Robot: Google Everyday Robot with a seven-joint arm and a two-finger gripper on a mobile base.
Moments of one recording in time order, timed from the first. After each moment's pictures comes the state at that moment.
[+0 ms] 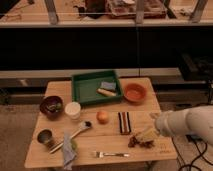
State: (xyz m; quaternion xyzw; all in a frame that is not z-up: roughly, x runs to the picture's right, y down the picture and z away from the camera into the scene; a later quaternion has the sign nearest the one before) arm 0.180 0.165 0.631 0.20 -0.22 -0.87 0.38
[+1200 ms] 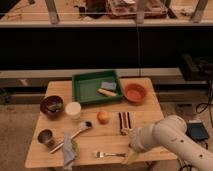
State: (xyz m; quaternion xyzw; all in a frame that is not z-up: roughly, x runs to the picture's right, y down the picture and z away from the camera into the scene) arm 0.089 0.254 0.664 0.23 -0.27 -0.92 0.12
